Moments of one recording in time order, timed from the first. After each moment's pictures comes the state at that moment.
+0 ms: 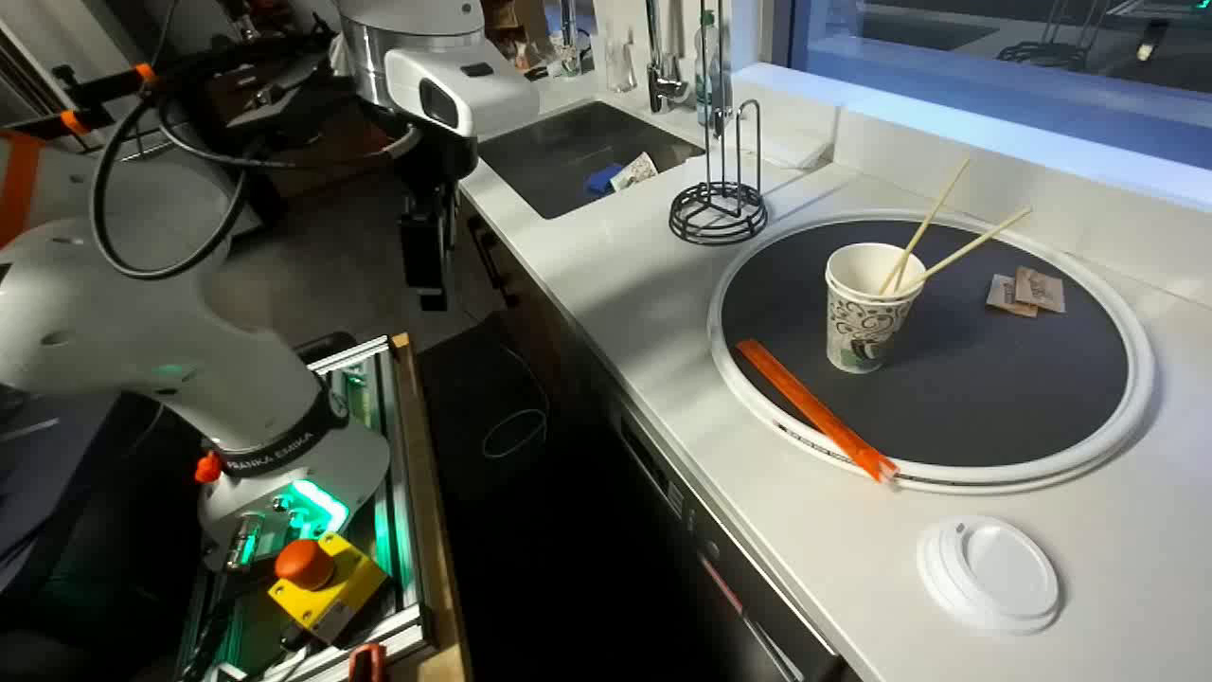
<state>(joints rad) -0.17 -0.73 -0.12 -2.72 -0.04 1.70 0.01</state>
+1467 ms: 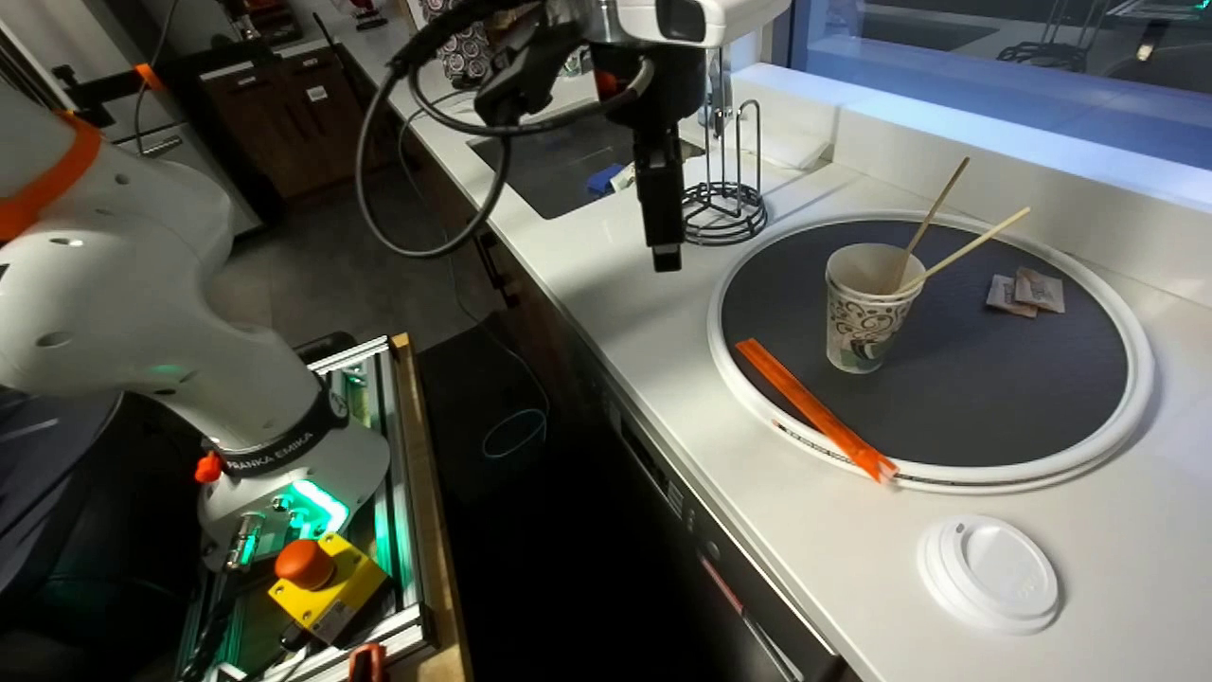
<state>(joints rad) -0.19 -0.30 -0.17 -2.38 0.01 2.09 0.06</state>
